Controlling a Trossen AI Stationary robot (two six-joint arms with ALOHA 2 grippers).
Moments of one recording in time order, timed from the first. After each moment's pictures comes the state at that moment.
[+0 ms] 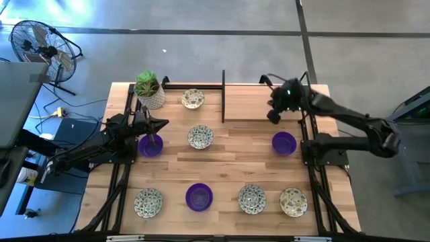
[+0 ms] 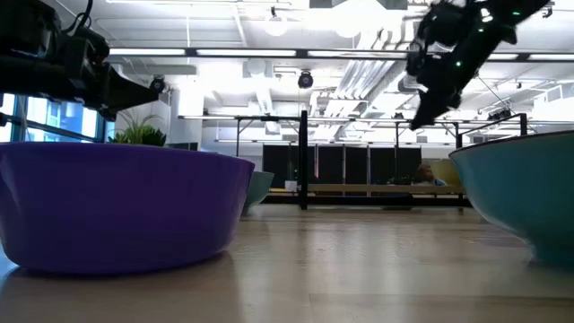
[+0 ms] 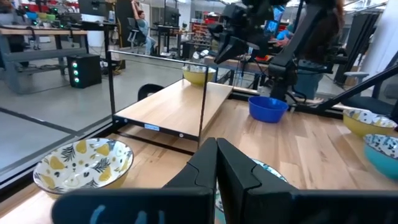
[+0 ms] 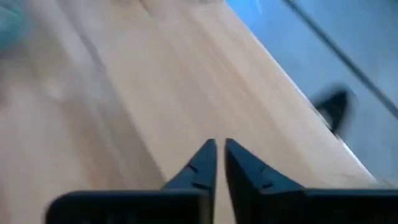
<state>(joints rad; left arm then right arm) 0.42 0.01 0.04 -0.01 0.12 -0.08 -0.66 1.00 0.72 -0.46 -0.01 -0.13</state>
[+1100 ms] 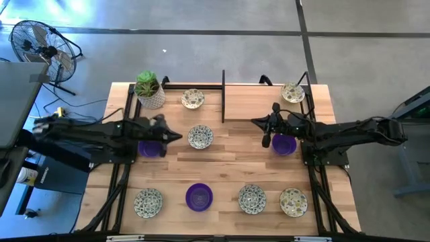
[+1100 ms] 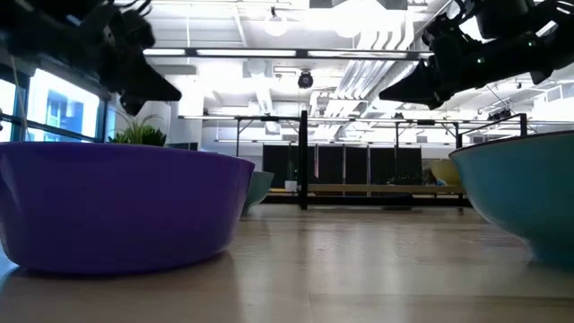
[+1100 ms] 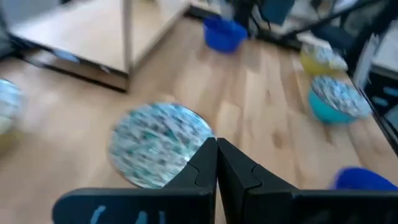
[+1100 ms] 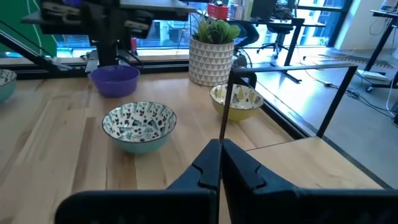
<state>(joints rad) 0.01 0.71 0.36 -0.01 -0.08 -0.29 -0.17 0.92 0.29 0.45 0.17 -0.03</state>
